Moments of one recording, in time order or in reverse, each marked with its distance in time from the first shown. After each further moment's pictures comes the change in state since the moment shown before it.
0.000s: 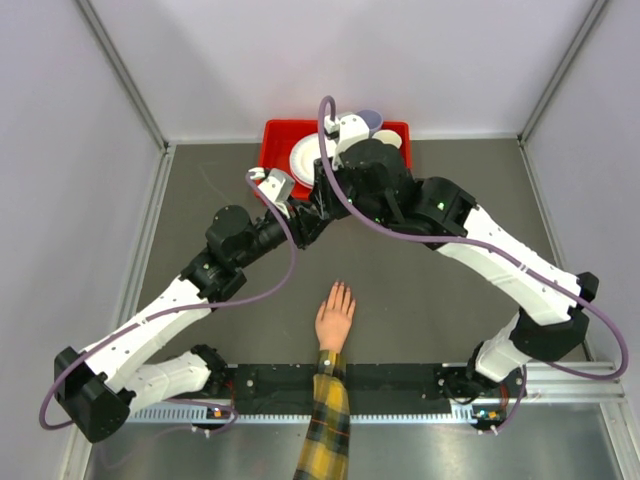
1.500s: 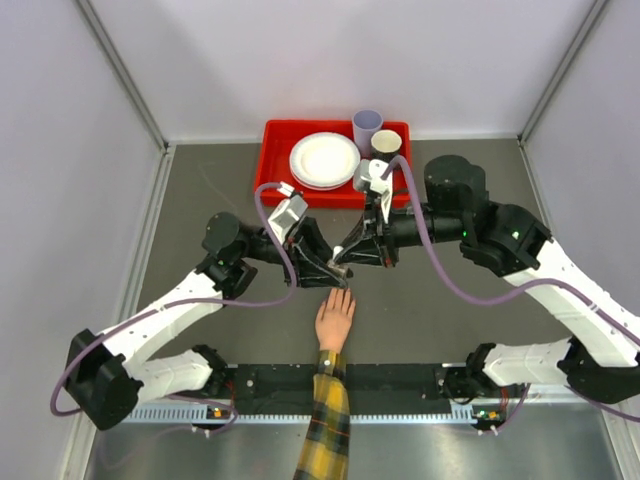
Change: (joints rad) left arm 0.008 0.098 -0.052 0.543 0.935 -0.444; right arm -0.138 -0.358 -0.353 0.093 -0.903 -0.383
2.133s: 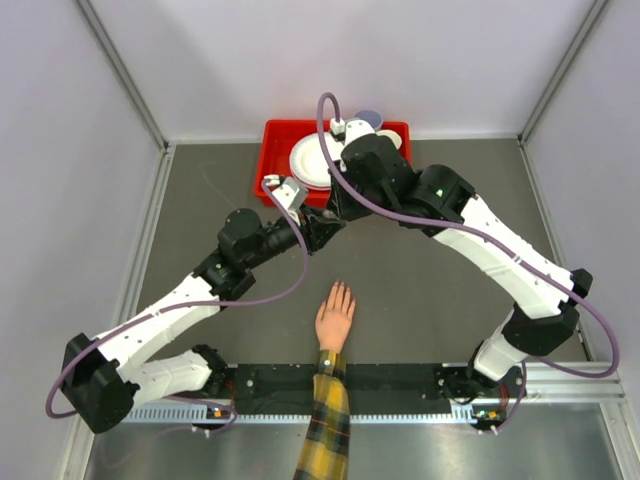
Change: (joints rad) left arm -0.029 -0.040 -0.002 -0.439 -0.867 0.489; right arm 0.074 0.406 0.419 -0.307 0.854 0.452
